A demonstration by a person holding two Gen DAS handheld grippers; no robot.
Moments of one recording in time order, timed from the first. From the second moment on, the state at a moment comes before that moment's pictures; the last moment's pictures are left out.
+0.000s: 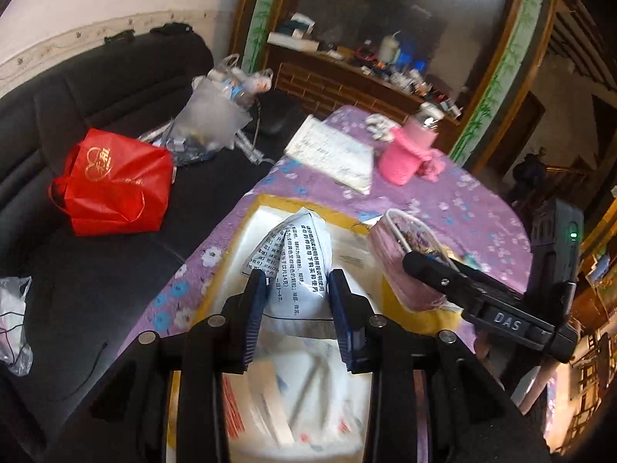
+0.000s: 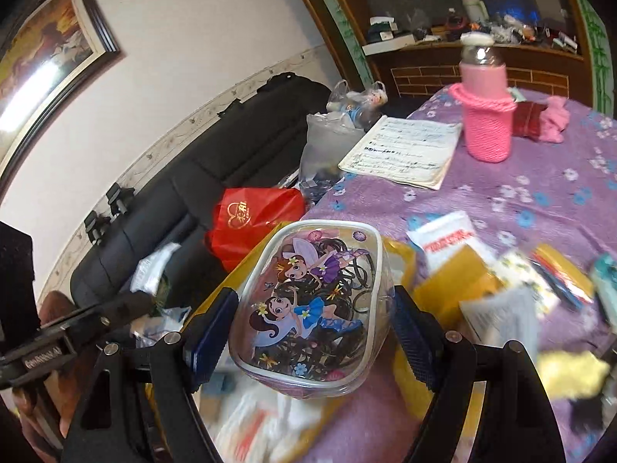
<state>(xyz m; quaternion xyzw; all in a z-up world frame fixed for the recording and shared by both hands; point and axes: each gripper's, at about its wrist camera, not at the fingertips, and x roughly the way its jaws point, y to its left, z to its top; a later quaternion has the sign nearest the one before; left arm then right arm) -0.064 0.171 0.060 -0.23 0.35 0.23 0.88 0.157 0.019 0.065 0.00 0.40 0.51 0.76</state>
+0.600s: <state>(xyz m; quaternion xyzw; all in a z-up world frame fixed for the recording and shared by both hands) -0.010 0.199 -0.008 -0.21 0.45 0.24 0.84 0.150 0.084 0.017 -0.04 0.40 0.47 0.79</state>
